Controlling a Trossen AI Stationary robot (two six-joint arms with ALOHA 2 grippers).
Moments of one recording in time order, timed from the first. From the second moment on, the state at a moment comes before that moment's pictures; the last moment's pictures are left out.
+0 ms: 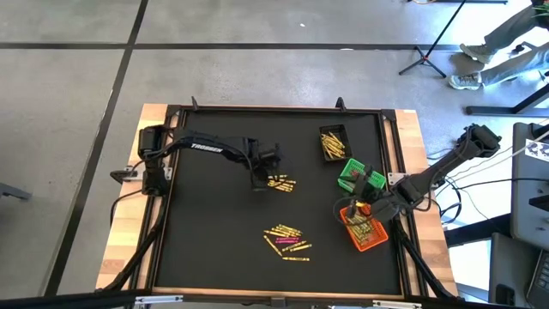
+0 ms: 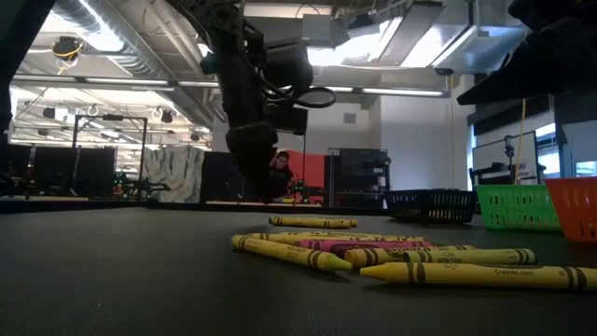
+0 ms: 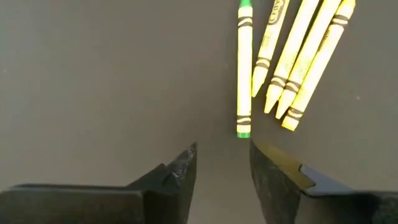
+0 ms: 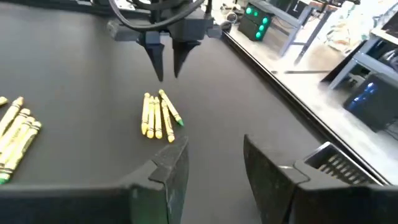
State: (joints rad) left arm 0.17 1.89 1.25 -0.60 -0.06 0.05; right arm 0.61 0.92 0.42 -0.16 0.99 0.33
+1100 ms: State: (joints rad) left arm 0.19 1.90 1.11 -0.30 0.02 0.21; right arm 0.61 0.92 0.37 -0.05 0.99 0.31
